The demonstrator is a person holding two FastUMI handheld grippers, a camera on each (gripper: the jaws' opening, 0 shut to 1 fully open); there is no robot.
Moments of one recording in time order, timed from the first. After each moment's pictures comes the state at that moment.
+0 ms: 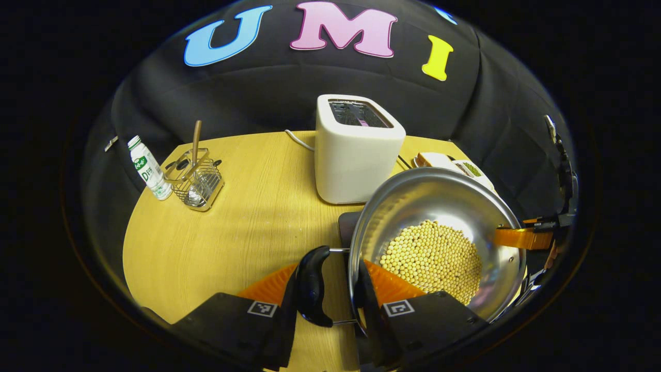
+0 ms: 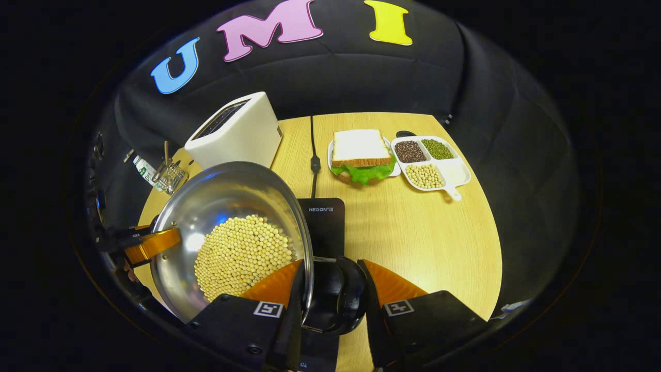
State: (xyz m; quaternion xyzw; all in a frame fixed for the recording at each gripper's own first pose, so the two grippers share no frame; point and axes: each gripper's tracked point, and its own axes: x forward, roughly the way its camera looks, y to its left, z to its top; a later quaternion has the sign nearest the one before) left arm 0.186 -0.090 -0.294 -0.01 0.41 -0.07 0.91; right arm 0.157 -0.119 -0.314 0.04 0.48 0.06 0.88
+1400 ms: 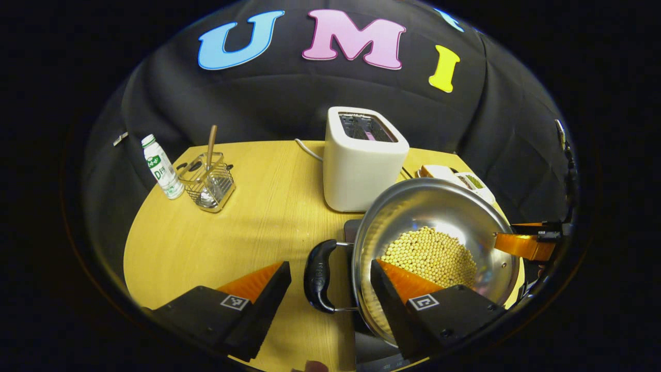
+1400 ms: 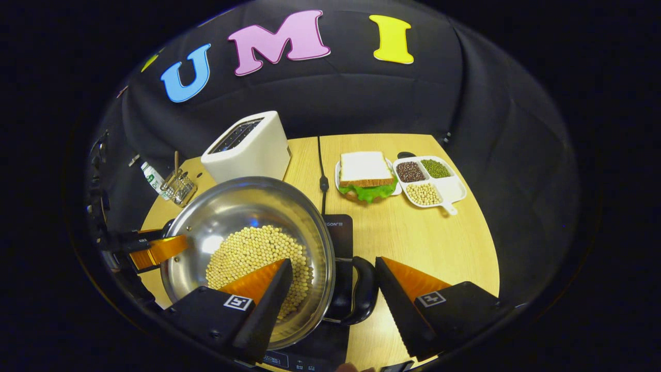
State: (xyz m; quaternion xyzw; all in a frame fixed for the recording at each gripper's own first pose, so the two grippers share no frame) left arm 0.177 -0.084 -0.267 -0.03 0.38 -0.05 0.92; right arm 0.156 -0.108 -0.274 0.04 0.41 0.05 0.91
